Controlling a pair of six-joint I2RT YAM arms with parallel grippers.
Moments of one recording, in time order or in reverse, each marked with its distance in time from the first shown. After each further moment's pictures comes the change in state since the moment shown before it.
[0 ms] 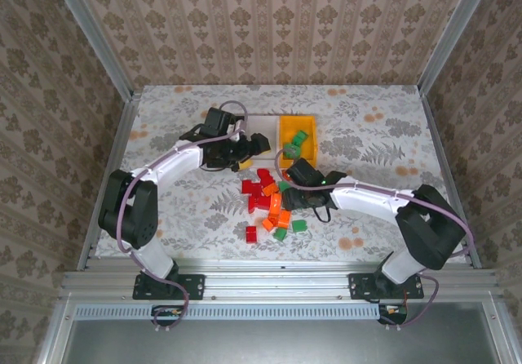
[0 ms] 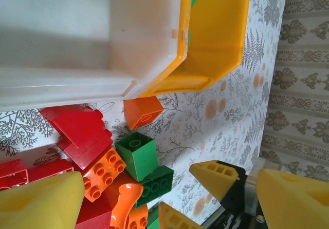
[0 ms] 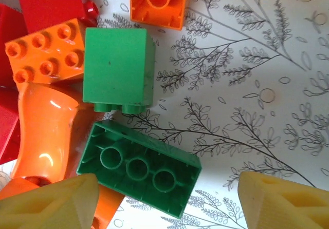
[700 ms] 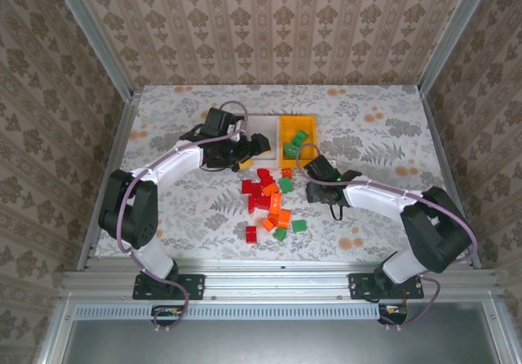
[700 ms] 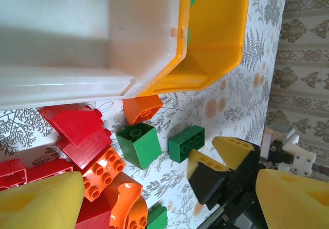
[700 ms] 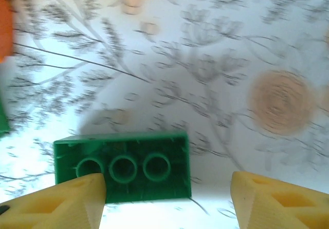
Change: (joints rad) left arm 0.000 0.000 0.000 0.000 0.000 0.000; right arm -0.151 -0.074 -0.101 -0.006 0.151 0.046
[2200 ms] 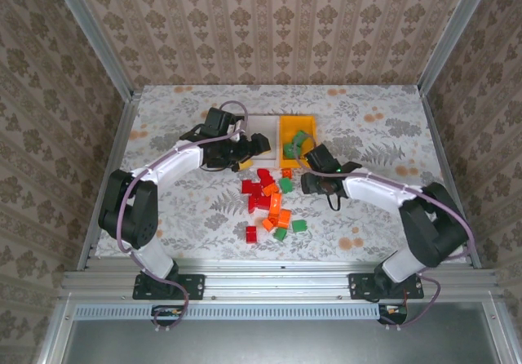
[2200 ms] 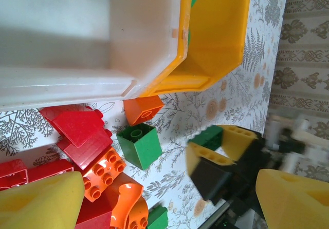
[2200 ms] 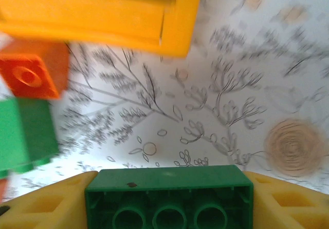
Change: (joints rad) left arm 0.003 0.000 0.000 0.000 -0.002 0.000; right arm -0.042 0.029 0.101 0.030 -0.078 -0.103
